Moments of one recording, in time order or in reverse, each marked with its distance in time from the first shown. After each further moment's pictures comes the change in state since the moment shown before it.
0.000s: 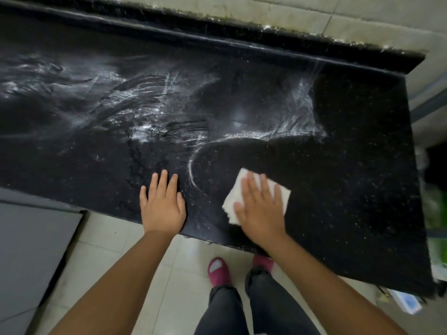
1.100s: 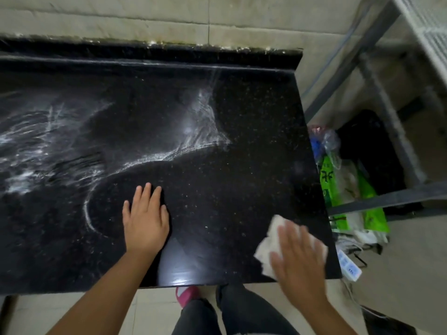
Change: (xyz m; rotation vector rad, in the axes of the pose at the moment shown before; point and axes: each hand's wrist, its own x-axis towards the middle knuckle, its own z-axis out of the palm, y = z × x) left_hand 0.011 0.146 0.031 -0.092 -0.012 0.217; right_hand -0.139 0.187 0.019 0.061 -0.014 0.399
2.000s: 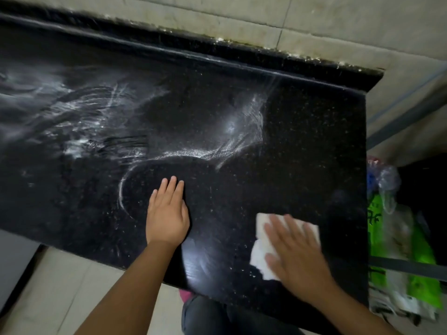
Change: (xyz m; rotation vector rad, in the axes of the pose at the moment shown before) left_hand 0.002 -0.001 0.010 0.008 0.107 -0.128; right_hand 0.089 -0.014 -0.020 -0.150 -0.003 -0.617
